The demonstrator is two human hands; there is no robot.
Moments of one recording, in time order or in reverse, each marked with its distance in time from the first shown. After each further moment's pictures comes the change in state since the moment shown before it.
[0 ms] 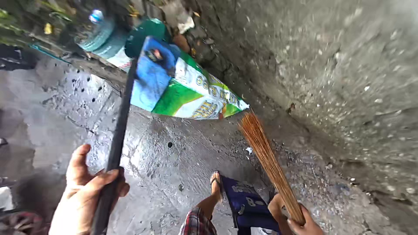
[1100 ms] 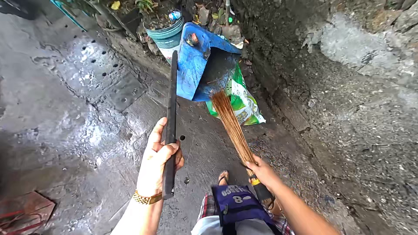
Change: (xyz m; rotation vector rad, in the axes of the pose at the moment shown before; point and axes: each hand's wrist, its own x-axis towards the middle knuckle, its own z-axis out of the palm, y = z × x) left_hand -0.021 0.026 -0.154 -0.503 -0.078 0.090; right_hand -0.134 -0.389 0.107 0.260 -0.286 -0.343
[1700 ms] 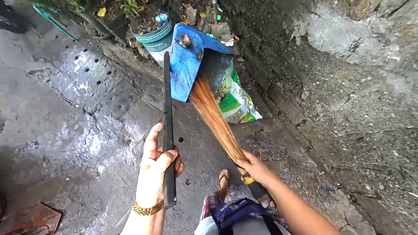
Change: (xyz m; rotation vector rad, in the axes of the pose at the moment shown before) left_hand -0.013 -0.002 0.034 0.042 -0.005 0.039; right_hand -0.022 -0.021 -0.007 0.044 -0.121 -0.080
